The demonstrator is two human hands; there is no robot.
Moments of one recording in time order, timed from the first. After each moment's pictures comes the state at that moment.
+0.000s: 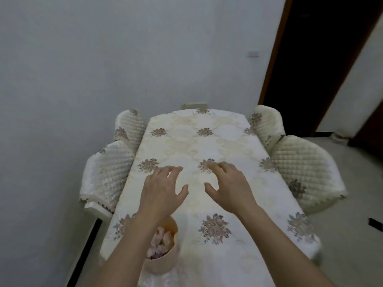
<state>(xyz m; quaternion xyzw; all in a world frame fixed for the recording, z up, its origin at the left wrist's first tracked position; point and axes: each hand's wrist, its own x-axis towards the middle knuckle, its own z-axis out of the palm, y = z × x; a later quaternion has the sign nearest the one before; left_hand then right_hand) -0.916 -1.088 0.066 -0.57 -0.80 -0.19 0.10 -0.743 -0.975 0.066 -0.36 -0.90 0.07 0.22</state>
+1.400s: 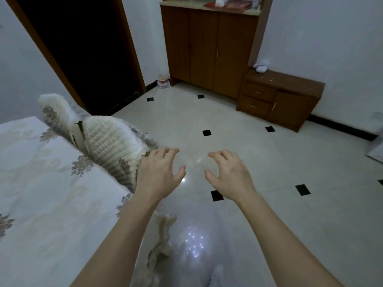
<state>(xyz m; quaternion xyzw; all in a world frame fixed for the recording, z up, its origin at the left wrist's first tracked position) -0.397 -0.830 0.009 -0.86 -0.46 -0.19 0.01 -0.202 -0.916 -0.002 -0.75 -0.60 0.05 0.25</state>
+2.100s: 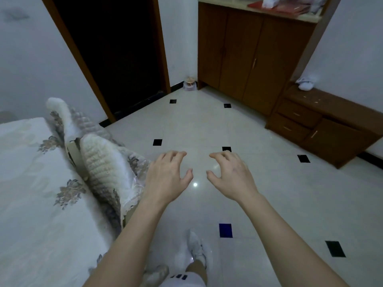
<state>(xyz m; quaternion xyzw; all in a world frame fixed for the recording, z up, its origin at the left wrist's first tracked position) -0.297 -0.611 -0.012 -0.82 -0.55 -0.18 -0.01 -0.098 -0.647 -0.013 -0.69 -0.69 0.09 0.21</state>
